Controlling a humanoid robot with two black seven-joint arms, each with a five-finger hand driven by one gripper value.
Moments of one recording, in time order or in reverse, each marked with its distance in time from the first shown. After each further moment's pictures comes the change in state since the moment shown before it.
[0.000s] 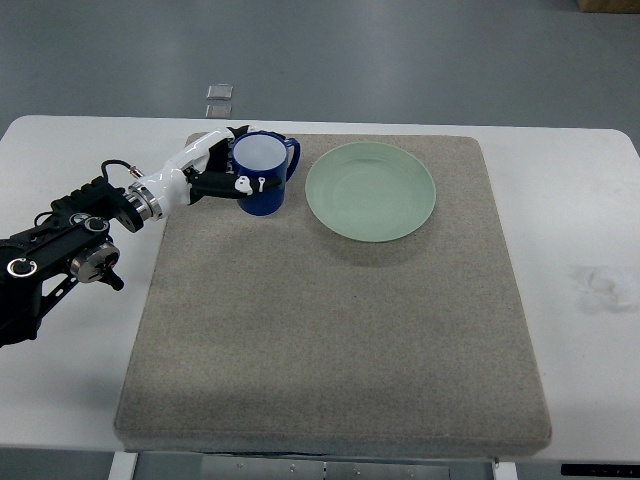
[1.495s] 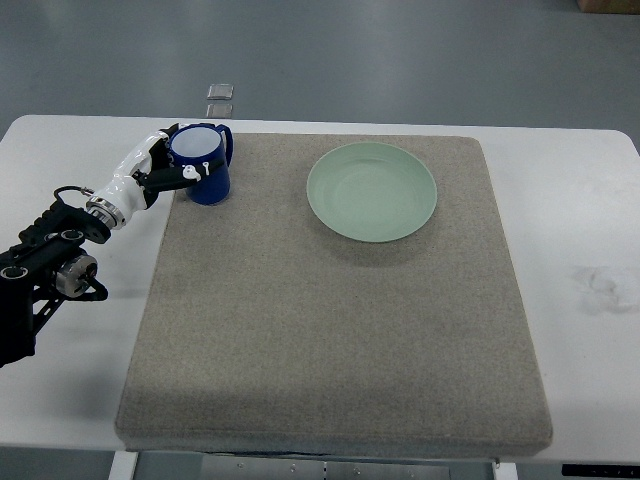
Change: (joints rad) left arm 0.035 -0.070 -0.041 0.189 -0.098 0.054 -0.104; right arm 0.000 0.000 0.000 0.000 0.000 0.000 0.000
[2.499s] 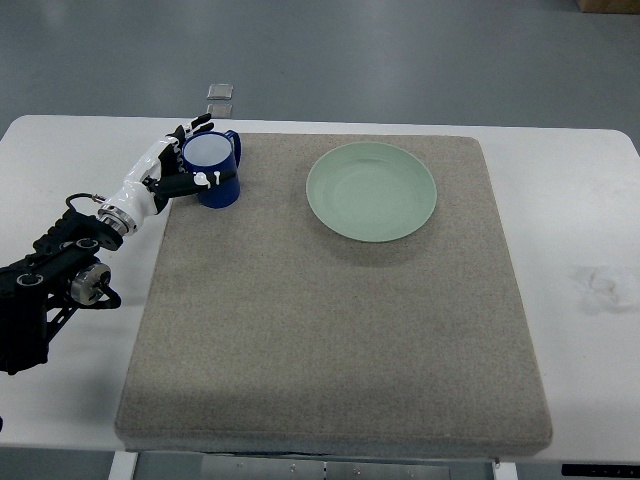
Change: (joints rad) left arm 0.014 -0.026 0.004 0.010 0.000 0.032 -0.043; right arm 0.000 0.000 0.000 0.000 0.000 0.000 0.000
